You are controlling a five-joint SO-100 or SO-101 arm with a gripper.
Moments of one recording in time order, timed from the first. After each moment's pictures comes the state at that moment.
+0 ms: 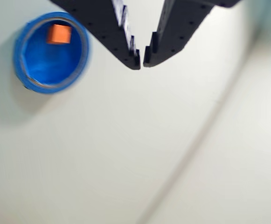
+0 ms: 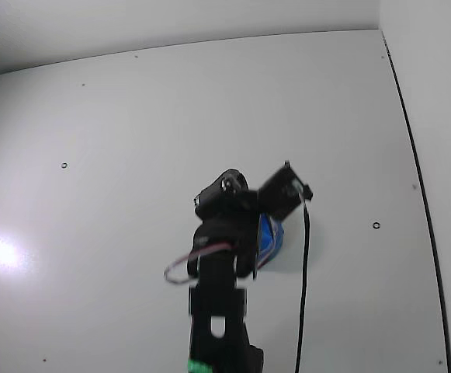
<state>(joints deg) 6.2 156.4 124.9 42.2 -16.6</state>
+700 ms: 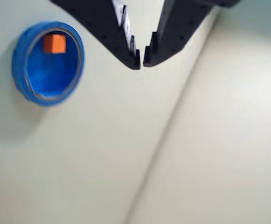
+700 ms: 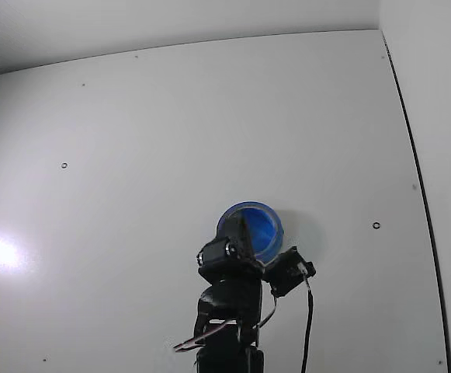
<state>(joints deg) 5.6 188.6 162.3 42.2 -9.0</state>
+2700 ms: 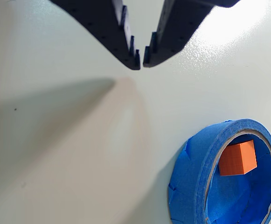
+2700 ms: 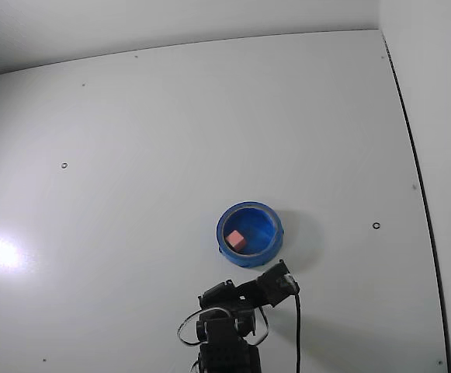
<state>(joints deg) -3.8 187.6 180.2 56.7 -5.6</state>
